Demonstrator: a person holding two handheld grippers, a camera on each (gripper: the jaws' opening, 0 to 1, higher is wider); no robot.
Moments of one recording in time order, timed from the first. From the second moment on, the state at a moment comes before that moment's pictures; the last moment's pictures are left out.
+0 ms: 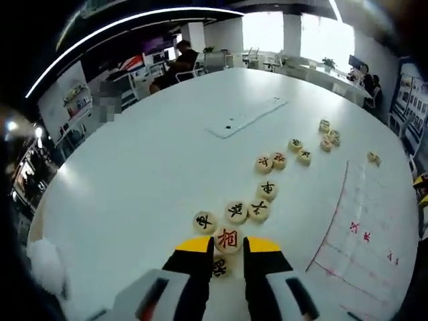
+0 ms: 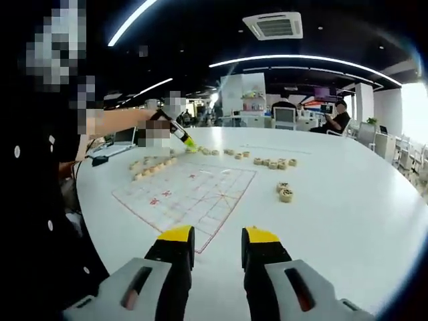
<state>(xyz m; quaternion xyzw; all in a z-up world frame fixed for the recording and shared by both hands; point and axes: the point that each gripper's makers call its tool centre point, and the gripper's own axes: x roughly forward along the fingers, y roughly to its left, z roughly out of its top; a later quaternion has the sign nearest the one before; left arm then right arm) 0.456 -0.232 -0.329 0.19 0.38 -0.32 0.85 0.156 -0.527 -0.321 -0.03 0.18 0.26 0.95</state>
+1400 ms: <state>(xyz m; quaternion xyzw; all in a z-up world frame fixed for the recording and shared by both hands) 0.193 -0.214 -0.357 0.07 0.35 -0.19 0.92 0.173 -0.473 -0.309 -0.08 0.15 0.37 0.91</state>
